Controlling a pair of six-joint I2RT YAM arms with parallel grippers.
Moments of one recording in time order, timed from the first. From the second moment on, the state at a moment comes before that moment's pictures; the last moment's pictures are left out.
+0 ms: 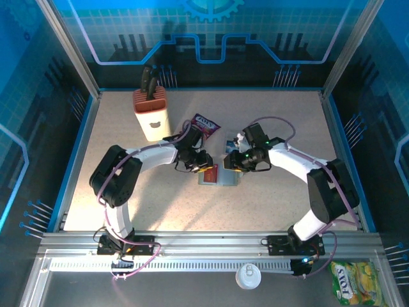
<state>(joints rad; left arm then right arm) -0.55 1.84 1.13 -0.41 0.38 -0.84 0.44 1.61 1.00 -0.52 -0.51 0.49</state>
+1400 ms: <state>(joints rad) -0.55 1.77 1.03 -0.38 0.36 -0.85 0.50 1.74 1.02 -0.42 -0.58 0.55</state>
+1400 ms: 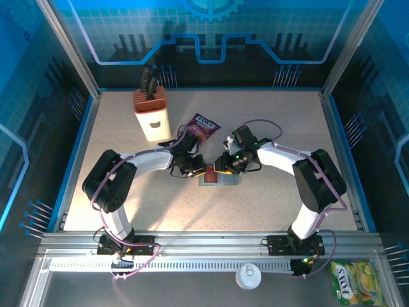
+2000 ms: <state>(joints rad) -0.55 1.79 1.03 -0.37 0.36 -0.85 0.50 1.81 1.04 -0.38 -0.61 0.55</state>
